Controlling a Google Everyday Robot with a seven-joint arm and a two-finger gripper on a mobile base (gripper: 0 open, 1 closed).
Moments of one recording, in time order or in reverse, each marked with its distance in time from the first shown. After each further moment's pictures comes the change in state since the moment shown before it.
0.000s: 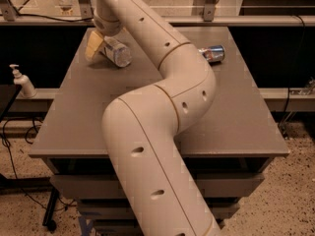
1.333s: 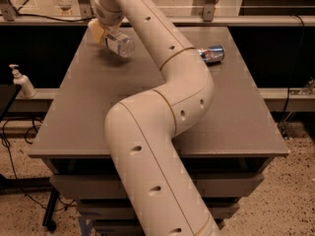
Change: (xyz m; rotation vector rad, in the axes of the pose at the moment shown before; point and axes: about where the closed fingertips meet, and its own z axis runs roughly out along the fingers) arm -0.025 -0.010 -0.026 -0.011 -0.120 0.023
